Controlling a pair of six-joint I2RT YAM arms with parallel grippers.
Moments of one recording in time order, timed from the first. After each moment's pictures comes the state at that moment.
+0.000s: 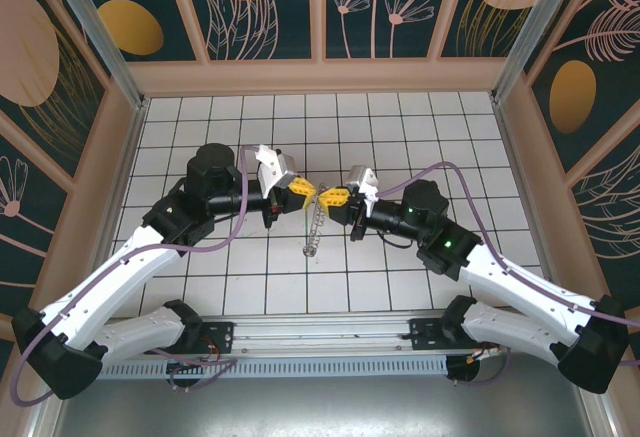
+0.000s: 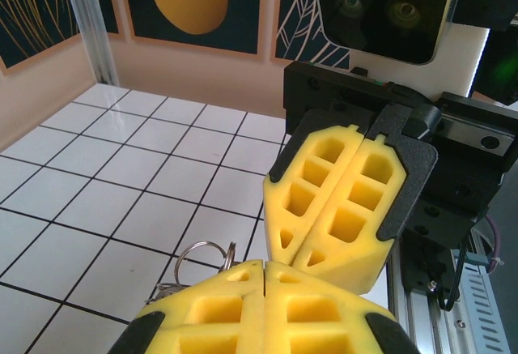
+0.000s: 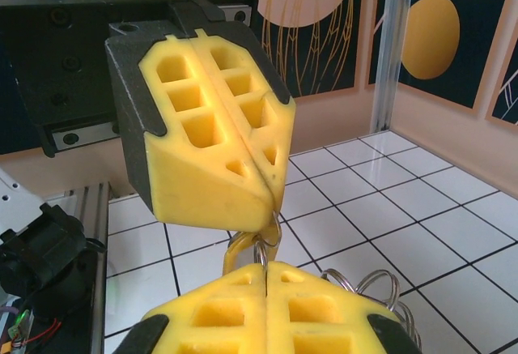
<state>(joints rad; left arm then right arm) -0.68 1.05 1.02 -0.27 0.64 0.10 0.86 0.93 0.70 0.18 -0.39 0.01</state>
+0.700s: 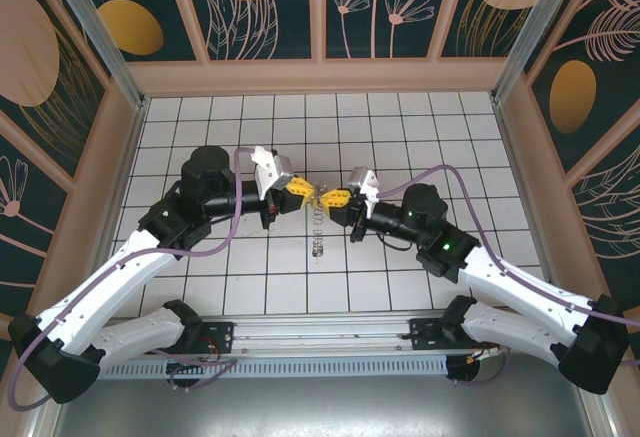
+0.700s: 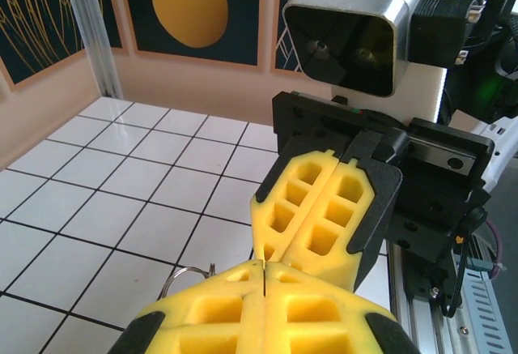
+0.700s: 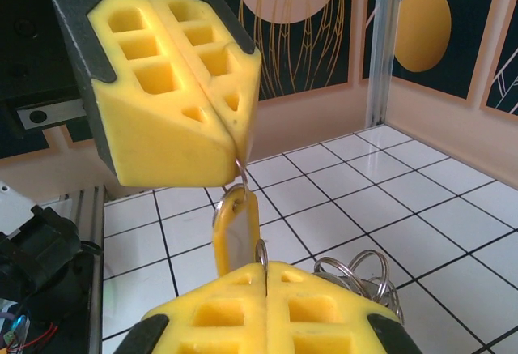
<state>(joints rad) -0.68 1.02 1.00 -0.25 0.64 0.10 0.86 0.92 0.65 0.23 -0.37 0.05</state>
